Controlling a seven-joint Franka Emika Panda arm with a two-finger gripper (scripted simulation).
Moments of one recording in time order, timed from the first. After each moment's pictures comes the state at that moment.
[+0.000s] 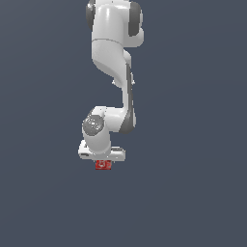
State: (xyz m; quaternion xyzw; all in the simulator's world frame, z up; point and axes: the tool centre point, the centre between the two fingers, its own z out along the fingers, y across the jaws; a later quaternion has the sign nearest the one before) arm 0.062 -0.093 0.015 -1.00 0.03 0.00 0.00
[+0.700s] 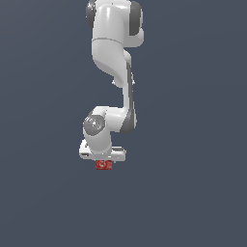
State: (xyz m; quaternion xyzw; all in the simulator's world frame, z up) arm 0.062 -0.090 0.017 -1.00 0.03 0.00 0.00
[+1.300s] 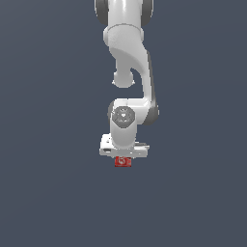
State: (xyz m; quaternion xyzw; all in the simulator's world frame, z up) arm 0.061 0.000 0.054 -1.00 0.03 0.00 0.00
